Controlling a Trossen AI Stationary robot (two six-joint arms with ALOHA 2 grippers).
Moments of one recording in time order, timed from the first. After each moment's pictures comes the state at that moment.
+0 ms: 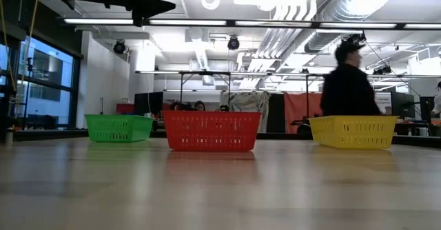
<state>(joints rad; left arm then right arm) 0.36 0.88 0.59 0.34 0.08 -0.10 0.84 1.75 0.85 -0.63 -0.46 1.52</state>
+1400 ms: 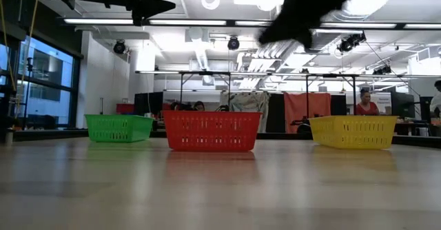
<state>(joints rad) 0.36 0.88 0.59 0.35 0.07 -0.10 0.07 1.32 0.85 -0.01 0.23 0.36</state>
